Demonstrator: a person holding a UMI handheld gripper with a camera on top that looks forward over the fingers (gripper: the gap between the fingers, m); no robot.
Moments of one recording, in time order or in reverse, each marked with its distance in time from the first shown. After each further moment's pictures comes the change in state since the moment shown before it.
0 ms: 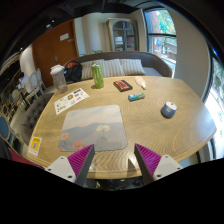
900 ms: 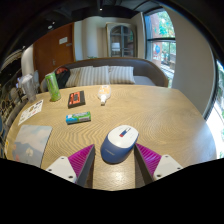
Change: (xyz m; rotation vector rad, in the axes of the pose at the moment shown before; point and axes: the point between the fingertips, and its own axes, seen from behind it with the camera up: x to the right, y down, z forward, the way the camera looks) arm 0.240 -0.099 0.164 0.104 0.002 -0.078
